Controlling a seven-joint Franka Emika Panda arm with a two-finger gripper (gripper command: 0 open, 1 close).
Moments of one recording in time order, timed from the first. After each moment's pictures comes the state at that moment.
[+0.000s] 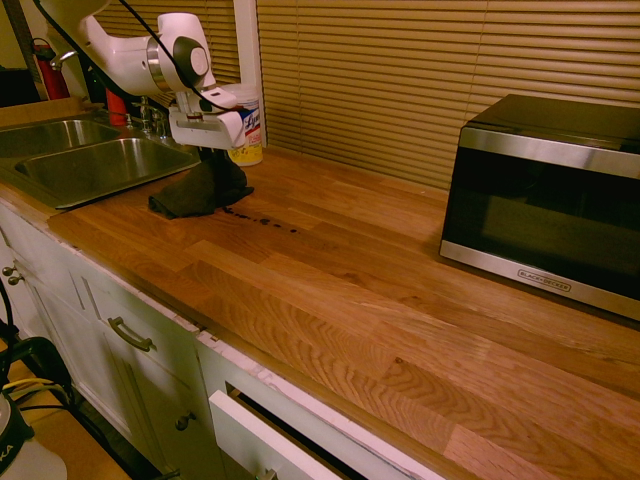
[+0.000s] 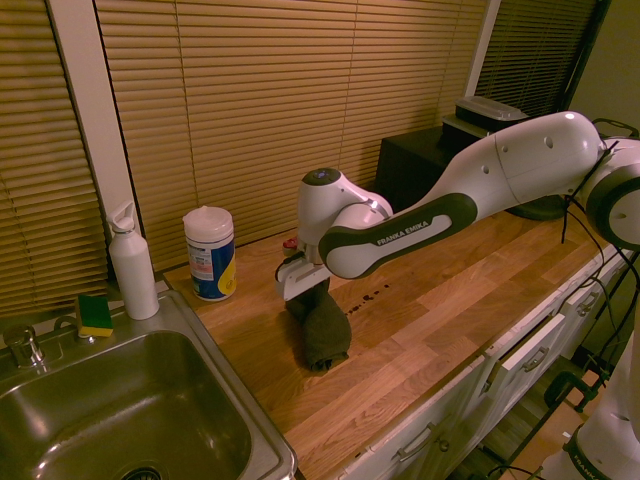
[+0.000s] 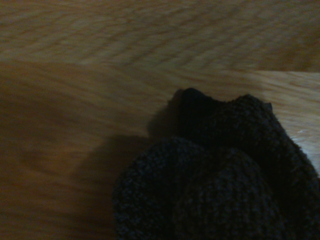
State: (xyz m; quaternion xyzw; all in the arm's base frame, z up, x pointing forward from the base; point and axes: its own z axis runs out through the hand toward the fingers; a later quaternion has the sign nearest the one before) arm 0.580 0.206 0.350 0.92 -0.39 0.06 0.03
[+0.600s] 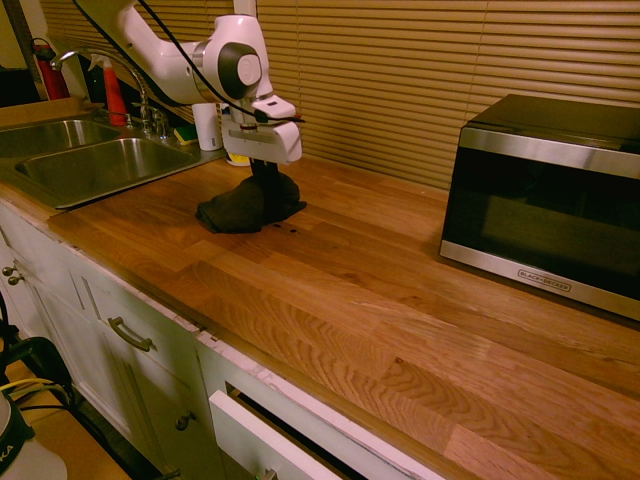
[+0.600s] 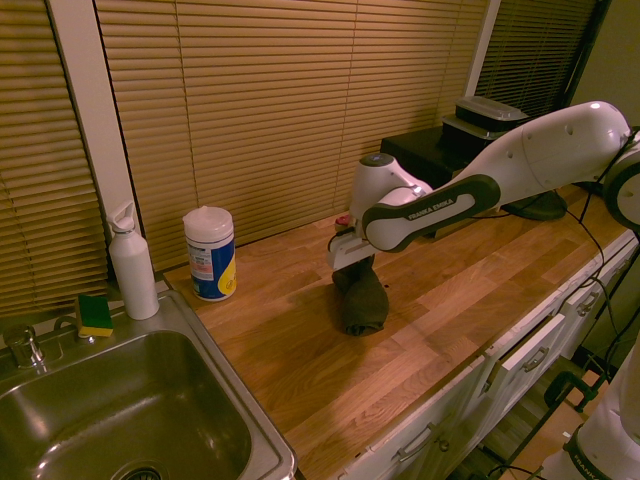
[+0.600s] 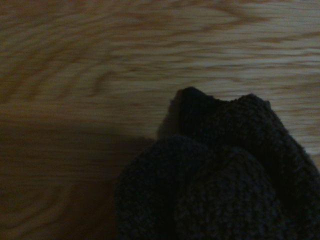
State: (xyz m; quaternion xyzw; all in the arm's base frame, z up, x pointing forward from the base) arm 0.579 0.049 0.350 0.89 -0.45 0.07 0.03
